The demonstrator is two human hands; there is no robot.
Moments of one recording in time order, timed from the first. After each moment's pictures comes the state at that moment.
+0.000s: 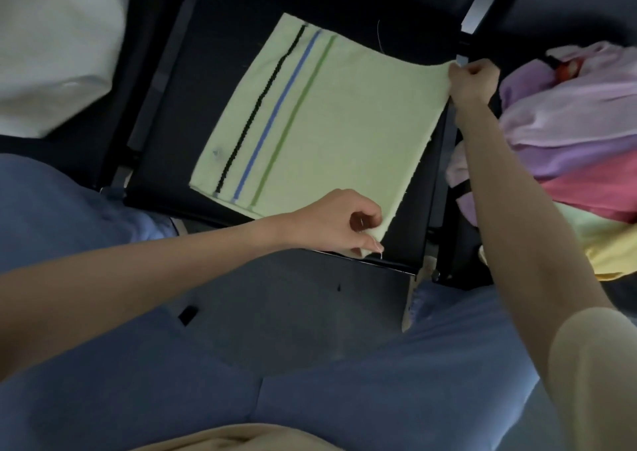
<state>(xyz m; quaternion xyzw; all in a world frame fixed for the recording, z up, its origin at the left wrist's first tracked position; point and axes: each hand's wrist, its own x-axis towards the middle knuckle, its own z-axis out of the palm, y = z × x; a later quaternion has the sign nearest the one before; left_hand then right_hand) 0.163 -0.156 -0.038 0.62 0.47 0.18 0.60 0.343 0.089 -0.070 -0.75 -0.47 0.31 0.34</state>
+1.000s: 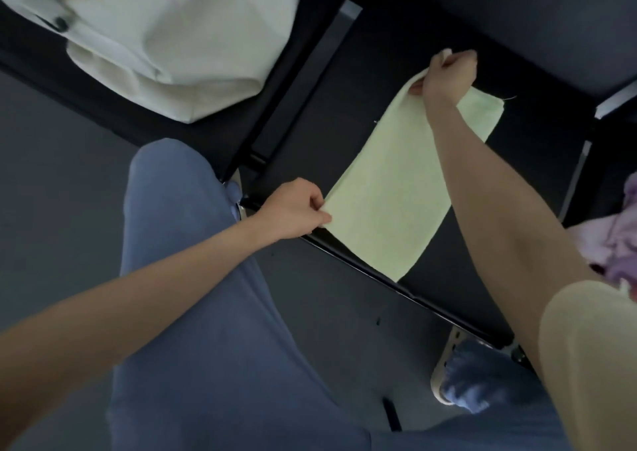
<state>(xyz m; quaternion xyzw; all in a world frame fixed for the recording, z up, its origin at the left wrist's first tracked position) -0.035 -0.197 -0.070 0.42 0.75 0.17 0.49 0.067 0.077 -0.085 -0.66 -0.57 0.33 0.35</state>
